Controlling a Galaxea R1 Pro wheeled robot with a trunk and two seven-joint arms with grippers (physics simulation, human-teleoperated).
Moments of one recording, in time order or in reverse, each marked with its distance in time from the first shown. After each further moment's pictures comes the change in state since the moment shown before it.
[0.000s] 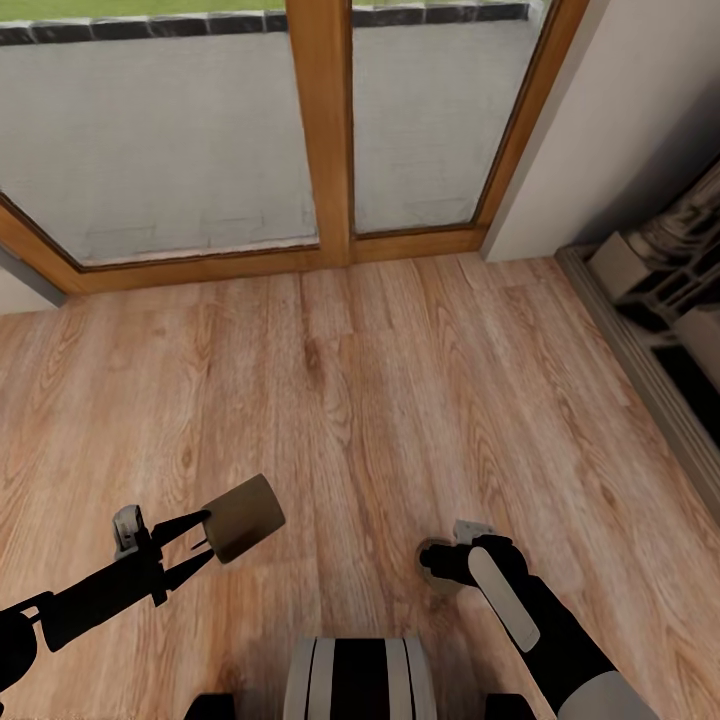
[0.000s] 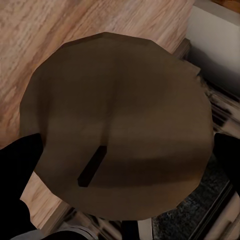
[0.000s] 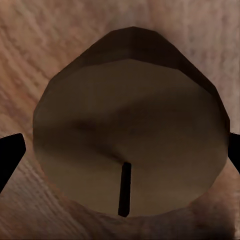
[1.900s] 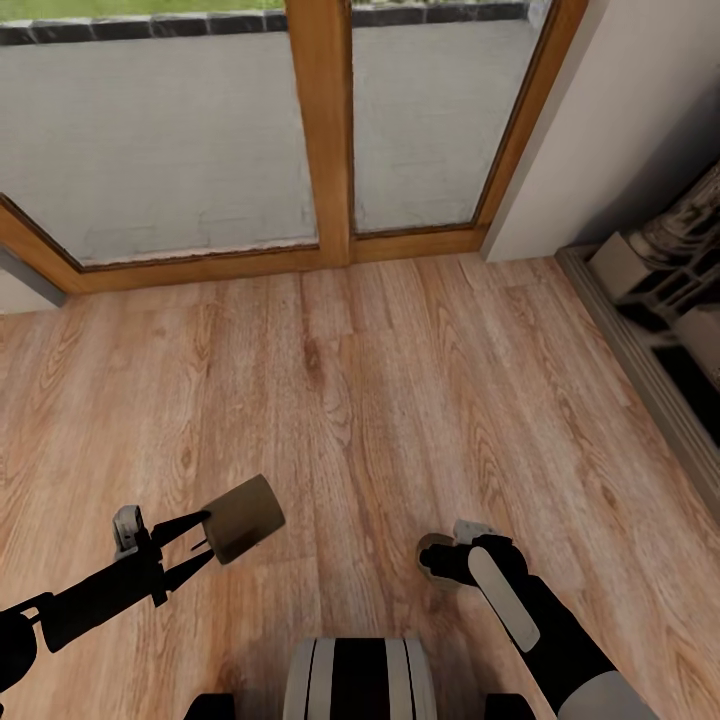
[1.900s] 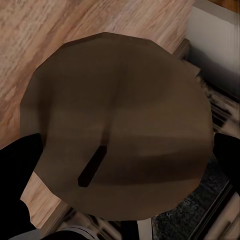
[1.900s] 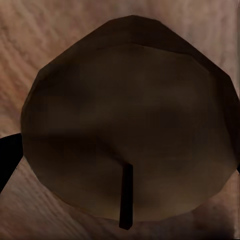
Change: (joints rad) left arm 0.001 0.000 0.000 0.001 0.003 0.000 0.000; right arm 0.000 -0.001 0.000 -0.002 0.001 0.000 0.001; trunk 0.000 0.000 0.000
